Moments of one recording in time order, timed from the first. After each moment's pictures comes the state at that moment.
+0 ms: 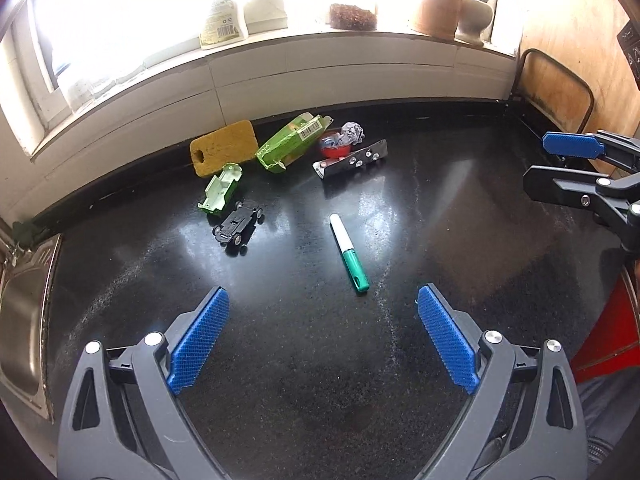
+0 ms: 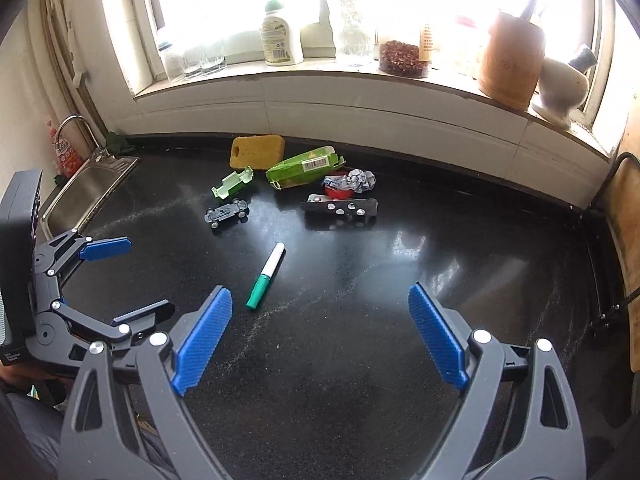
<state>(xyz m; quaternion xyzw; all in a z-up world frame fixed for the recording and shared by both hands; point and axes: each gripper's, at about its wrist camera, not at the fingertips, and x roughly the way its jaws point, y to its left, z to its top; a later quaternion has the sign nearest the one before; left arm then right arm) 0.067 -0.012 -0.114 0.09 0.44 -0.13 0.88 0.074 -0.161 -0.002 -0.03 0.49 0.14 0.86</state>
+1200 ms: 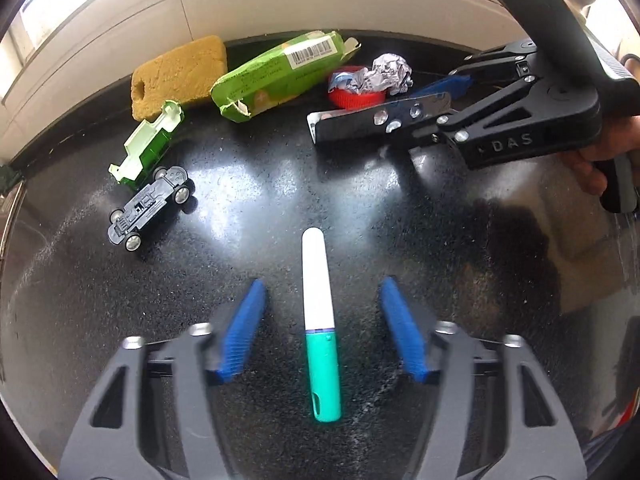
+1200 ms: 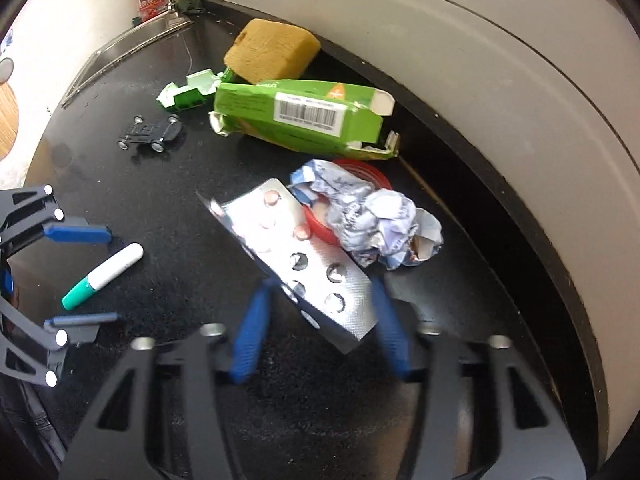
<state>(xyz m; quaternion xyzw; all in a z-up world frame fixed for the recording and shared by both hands) 0.182 -0.073 -0.229 0.04 0.52 -0.04 0.85 0.289 -0.141 -0.186 -0.22 0.53 0.40 0.71</state>
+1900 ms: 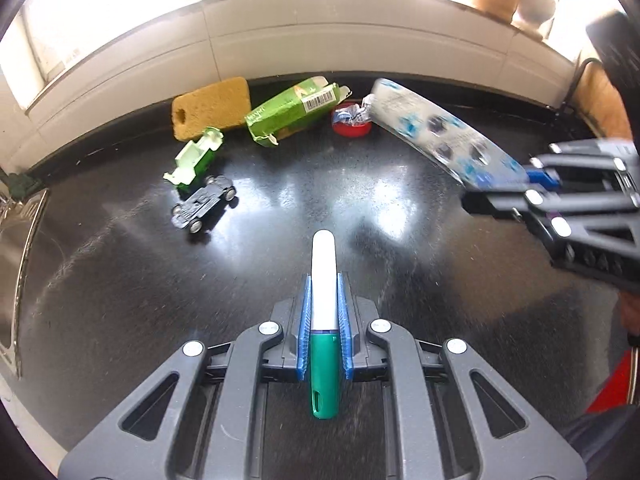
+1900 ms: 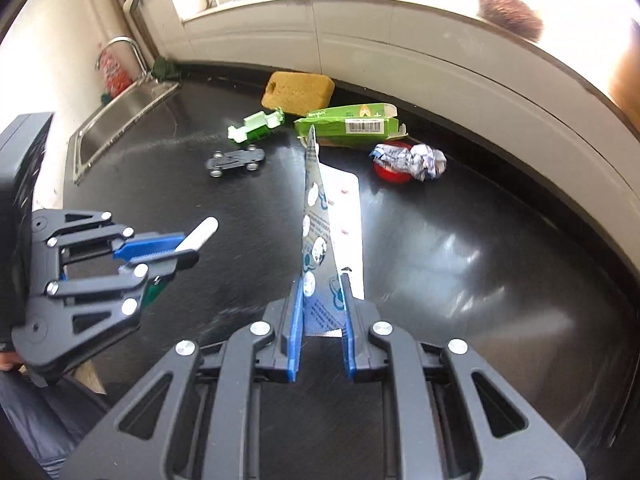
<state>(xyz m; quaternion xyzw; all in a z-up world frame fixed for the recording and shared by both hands) 0.113 -0.046 -0.158 0.04 0.49 -0.07 0.87 0.154 -0.154 -0.082 -0.09 0.54 0.29 0.78</state>
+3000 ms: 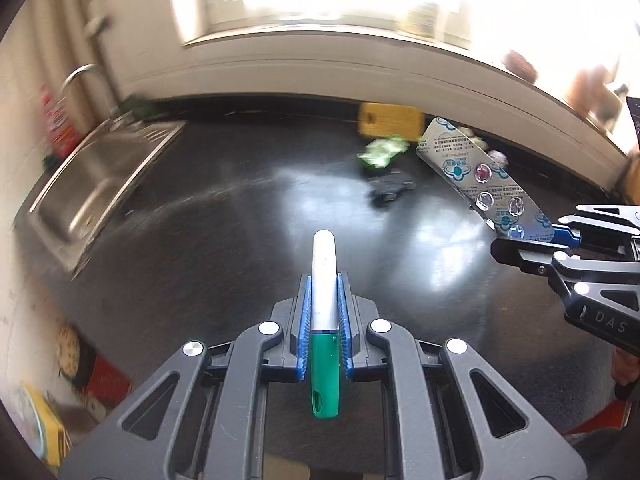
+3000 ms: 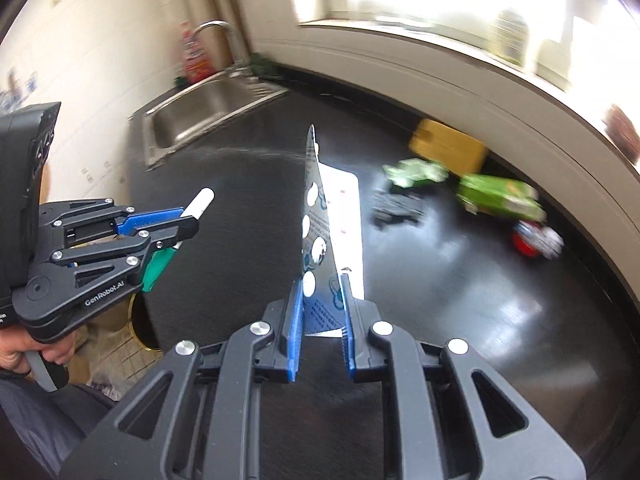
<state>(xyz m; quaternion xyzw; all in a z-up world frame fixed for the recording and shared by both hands) 0.005 0.102 -0.117 -0.05 0.44 0.11 0.89 0.087 -0.007 -0.037 -0.13 0.49 0.41 0.76</state>
